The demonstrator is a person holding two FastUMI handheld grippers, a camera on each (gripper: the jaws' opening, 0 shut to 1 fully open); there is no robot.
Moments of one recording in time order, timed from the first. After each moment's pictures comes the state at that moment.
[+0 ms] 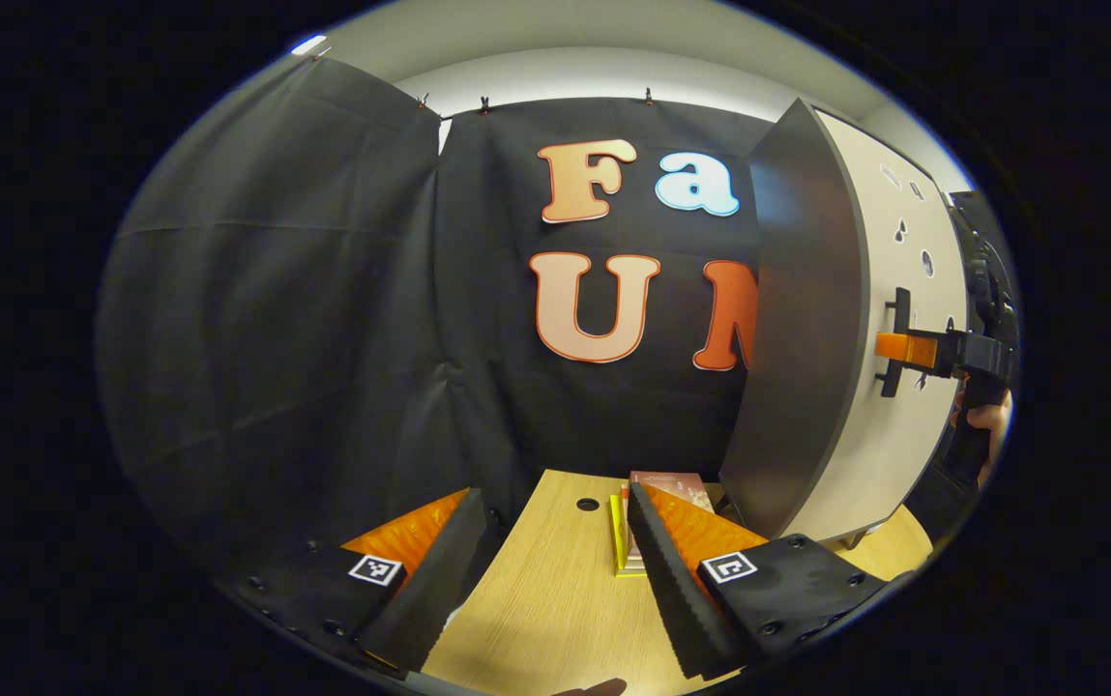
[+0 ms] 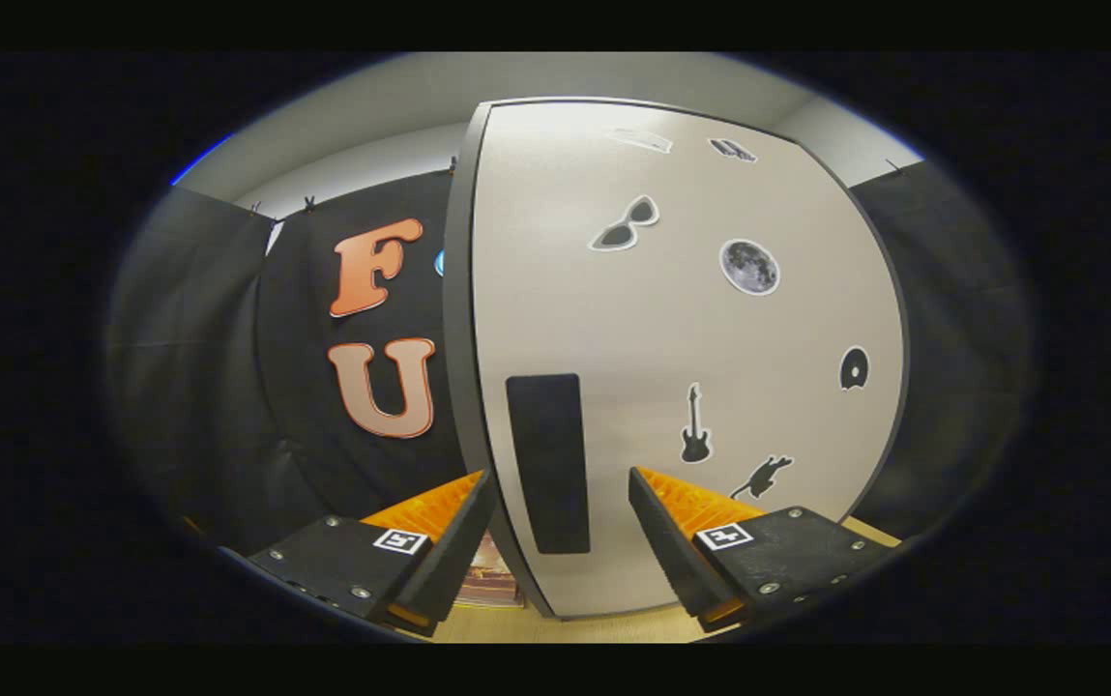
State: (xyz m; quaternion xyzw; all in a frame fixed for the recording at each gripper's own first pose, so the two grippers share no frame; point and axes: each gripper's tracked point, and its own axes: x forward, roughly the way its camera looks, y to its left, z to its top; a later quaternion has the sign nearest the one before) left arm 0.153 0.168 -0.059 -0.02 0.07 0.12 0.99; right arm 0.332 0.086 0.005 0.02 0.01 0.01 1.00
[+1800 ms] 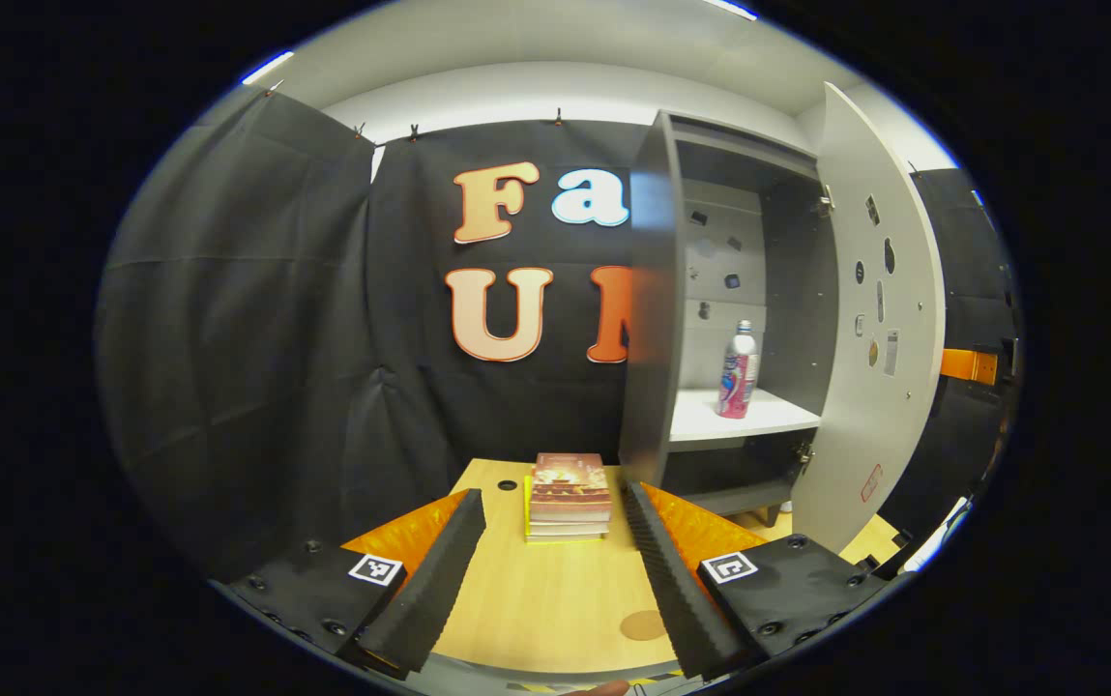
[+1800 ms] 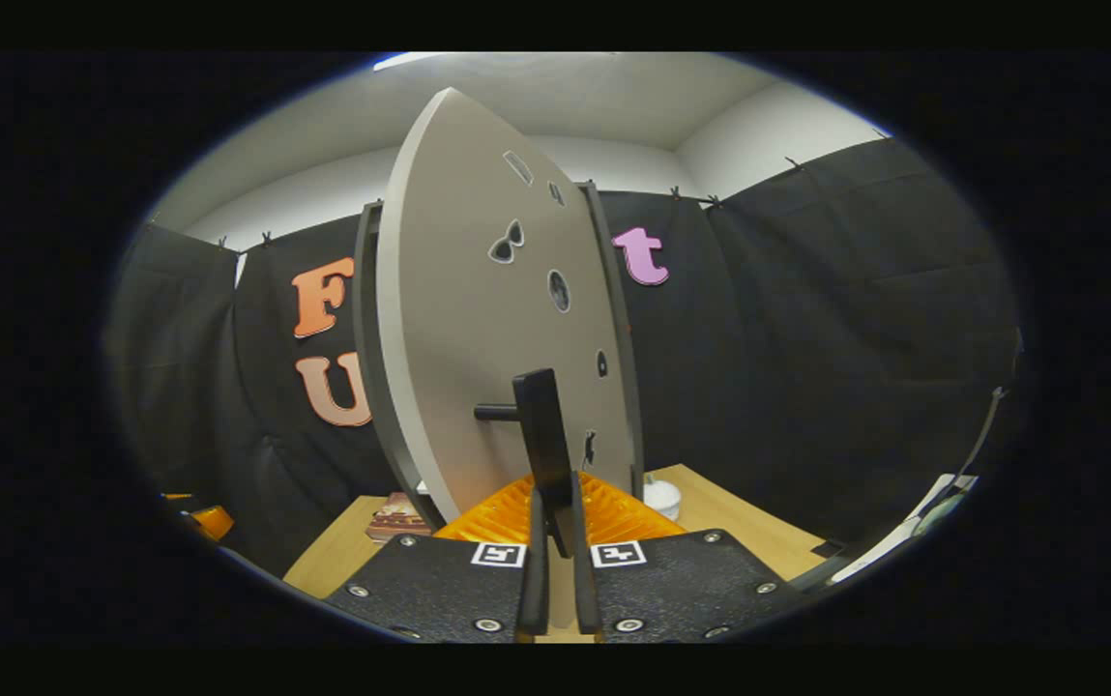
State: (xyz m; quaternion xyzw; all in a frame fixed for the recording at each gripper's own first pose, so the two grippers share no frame) left arm 0.028 -0.039 -0.052 0.00 0.05 0.02 1.00; right arm 0.056 -0.145 0.007 0.04 0.01 -0.07 1.00
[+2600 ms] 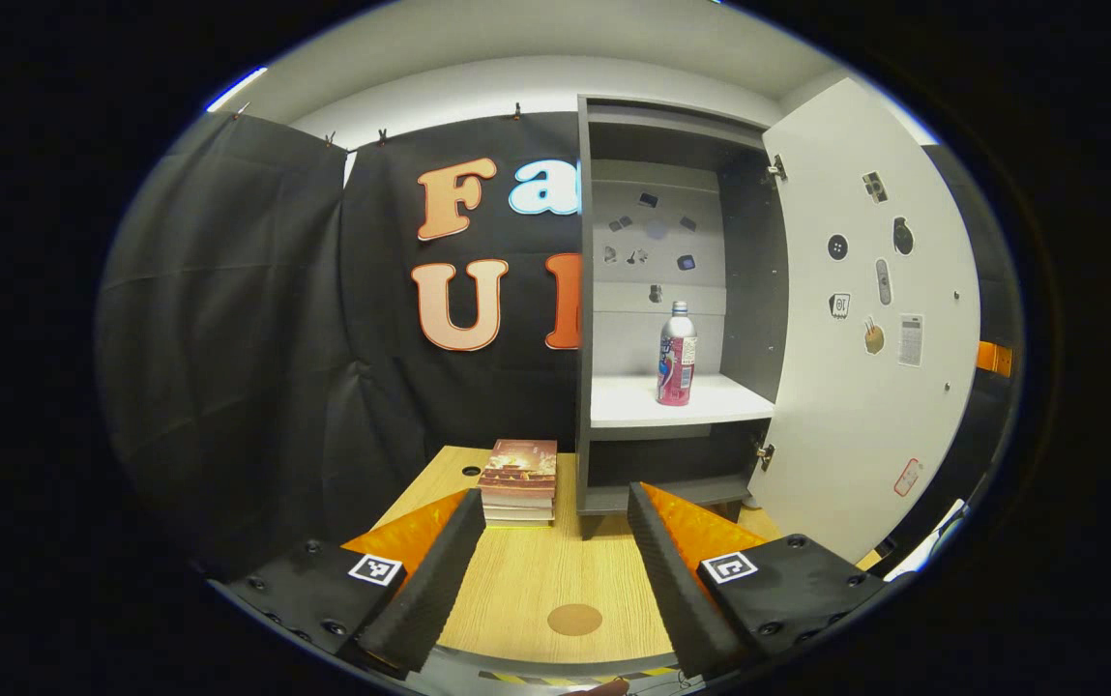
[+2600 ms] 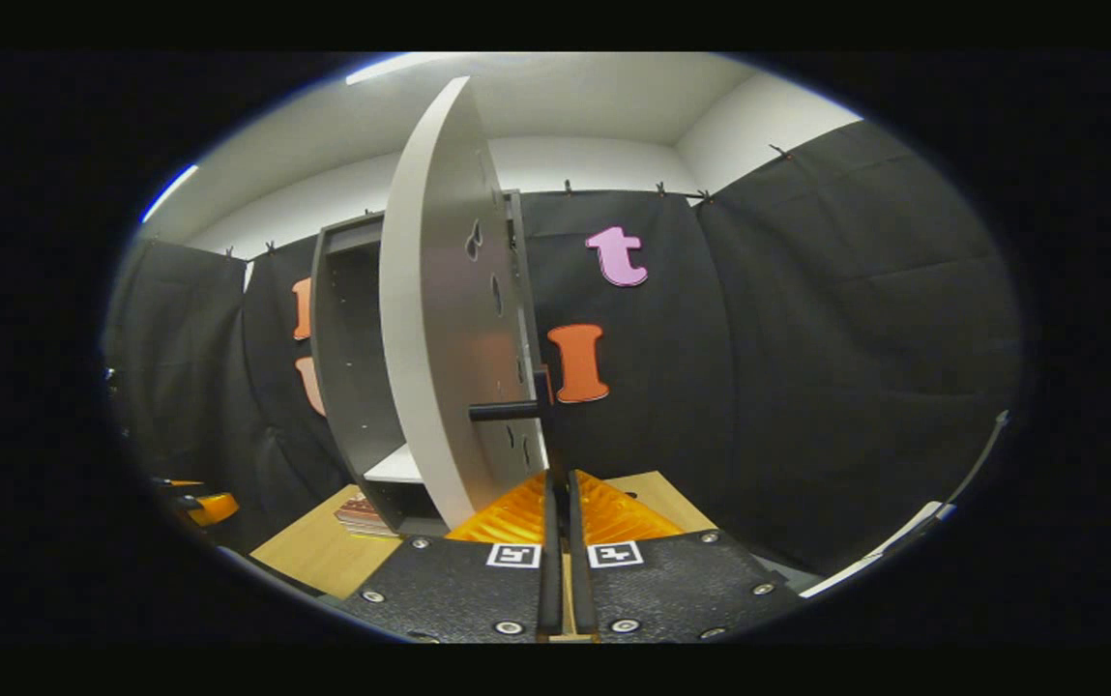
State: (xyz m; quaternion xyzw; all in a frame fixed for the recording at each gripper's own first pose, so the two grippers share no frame) left arm 0.019 -0.148 -0.062 0.01 0.07 0.02 1.00; right arm 0.038 -0.291 0.015 0.04 0.01 -0.02 1.00
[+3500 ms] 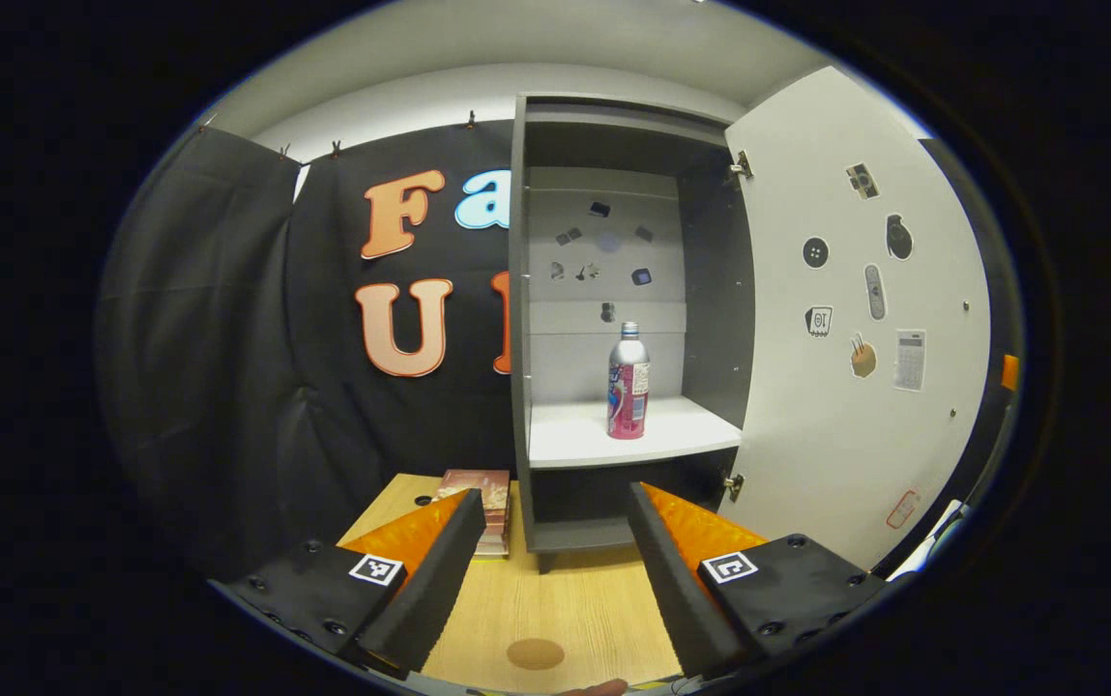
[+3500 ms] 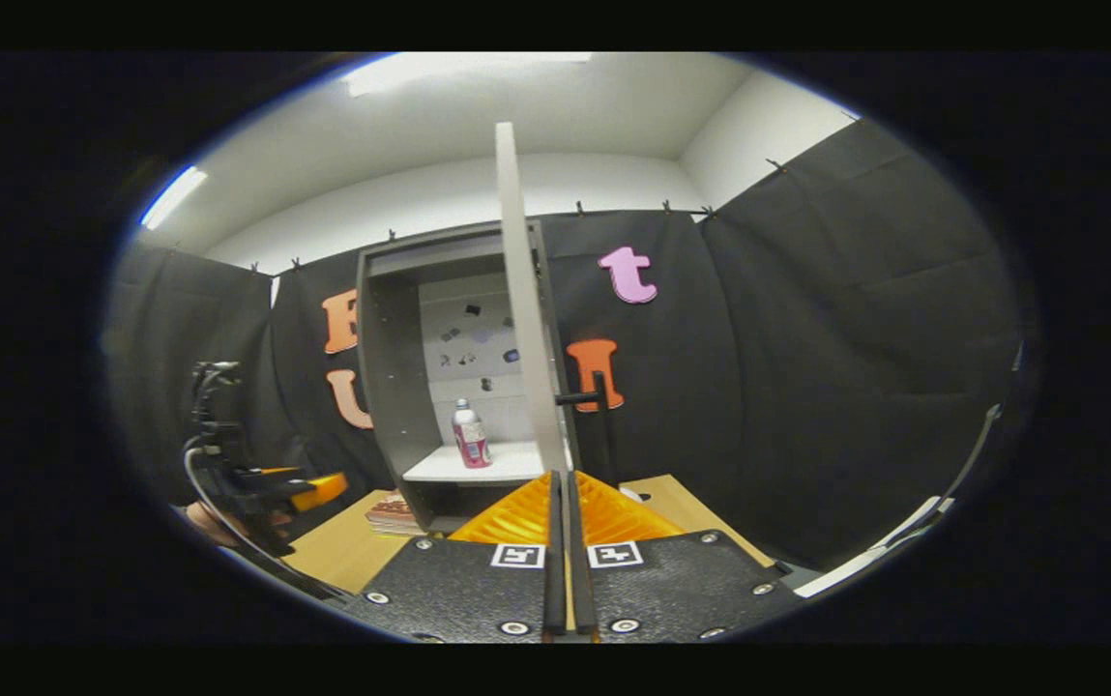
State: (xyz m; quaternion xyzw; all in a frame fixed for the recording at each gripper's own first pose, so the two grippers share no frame) left arm 0.109 -0.223 -0.039 0.02 0.03 -0.04 1.00; right arm -0.055 -0.250 0.033 0.04 -0.02 0.00 1.00
